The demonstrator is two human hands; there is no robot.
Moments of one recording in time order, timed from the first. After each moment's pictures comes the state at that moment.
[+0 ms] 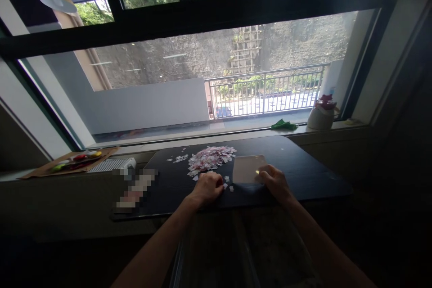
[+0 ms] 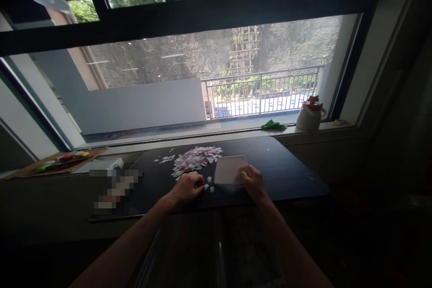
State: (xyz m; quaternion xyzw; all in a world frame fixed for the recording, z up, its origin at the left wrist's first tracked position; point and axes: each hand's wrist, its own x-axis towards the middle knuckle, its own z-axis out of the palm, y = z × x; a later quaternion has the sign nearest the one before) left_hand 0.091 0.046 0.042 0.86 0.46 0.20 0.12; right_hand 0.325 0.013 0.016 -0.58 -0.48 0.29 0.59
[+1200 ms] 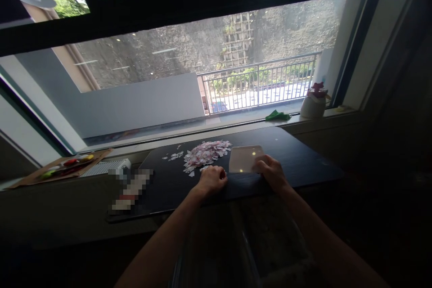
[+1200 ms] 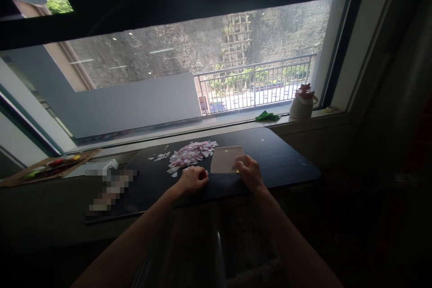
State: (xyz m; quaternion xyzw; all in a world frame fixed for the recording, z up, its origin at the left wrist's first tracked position) left_hand 0.115 0.046 0.049 0.84 0.49 0.17 0.13; right_hand 0.323 0.010 0.019 -0.56 -0.45 0.31 0.63
